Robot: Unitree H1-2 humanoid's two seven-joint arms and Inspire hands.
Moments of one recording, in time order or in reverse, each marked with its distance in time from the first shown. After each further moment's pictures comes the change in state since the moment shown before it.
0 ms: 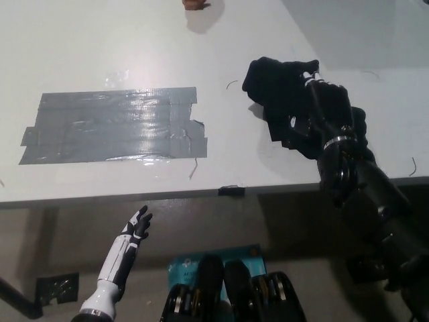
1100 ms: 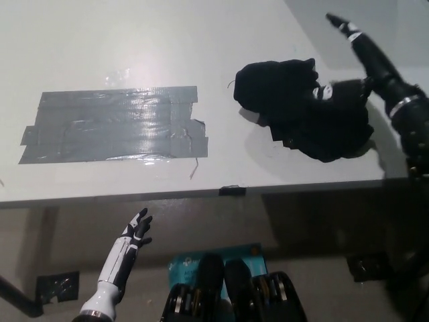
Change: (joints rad) left_arm 0.000 -0.001 0.001 0.006 0.000 0.009 -0.001; right_arm 0.111 -0.195 -0.291 -0.695 0.446 0.134 0.450
